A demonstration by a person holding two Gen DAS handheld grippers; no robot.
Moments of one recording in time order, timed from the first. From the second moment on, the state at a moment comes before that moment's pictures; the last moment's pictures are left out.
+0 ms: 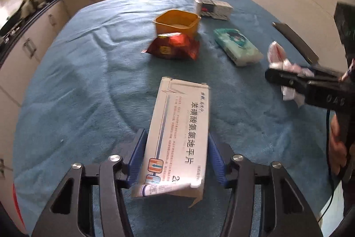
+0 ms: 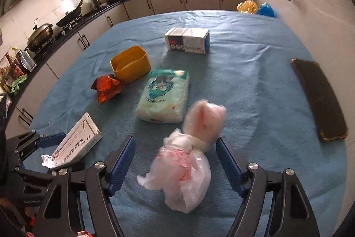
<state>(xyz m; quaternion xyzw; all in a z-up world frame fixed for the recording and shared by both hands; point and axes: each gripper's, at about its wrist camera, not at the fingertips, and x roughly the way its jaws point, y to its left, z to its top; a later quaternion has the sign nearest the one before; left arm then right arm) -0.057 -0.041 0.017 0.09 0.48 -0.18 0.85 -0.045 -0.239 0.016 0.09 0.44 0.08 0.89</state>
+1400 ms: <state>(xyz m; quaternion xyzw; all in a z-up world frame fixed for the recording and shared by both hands) -0.177 0.185 0.096 -0.07 0.36 0.05 0.93 -0.122 -0.068 0.071 0.10 0.40 0.24 0.88</state>
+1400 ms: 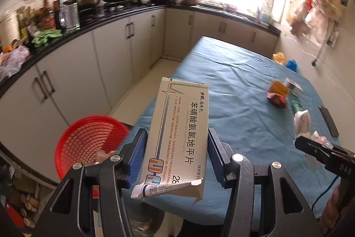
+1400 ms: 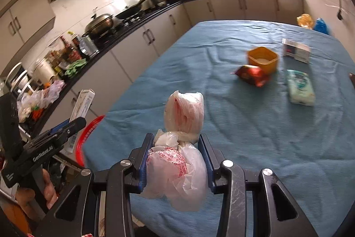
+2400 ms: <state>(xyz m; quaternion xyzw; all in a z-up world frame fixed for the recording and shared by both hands) -0.201 0.319 0.041 -0.11 0.40 0.20 0.89 -0.114 0.116 0.062 0.03 0.43 0.37 0.82</state>
